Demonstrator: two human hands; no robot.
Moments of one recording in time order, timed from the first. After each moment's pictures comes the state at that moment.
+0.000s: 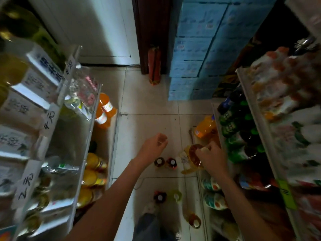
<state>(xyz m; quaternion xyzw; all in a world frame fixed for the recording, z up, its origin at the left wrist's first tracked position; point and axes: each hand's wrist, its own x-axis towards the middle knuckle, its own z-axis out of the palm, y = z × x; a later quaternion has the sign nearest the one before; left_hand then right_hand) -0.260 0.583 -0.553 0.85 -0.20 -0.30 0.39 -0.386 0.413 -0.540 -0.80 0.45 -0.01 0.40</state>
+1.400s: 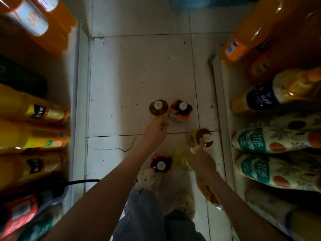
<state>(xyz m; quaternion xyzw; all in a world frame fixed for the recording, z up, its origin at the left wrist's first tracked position) -0.331 0.590 -1.040 0.88 -0.16 -0.32 0.30 -0.494 0.474 -1.087 -0.81 0.41 0.29 0.30</state>
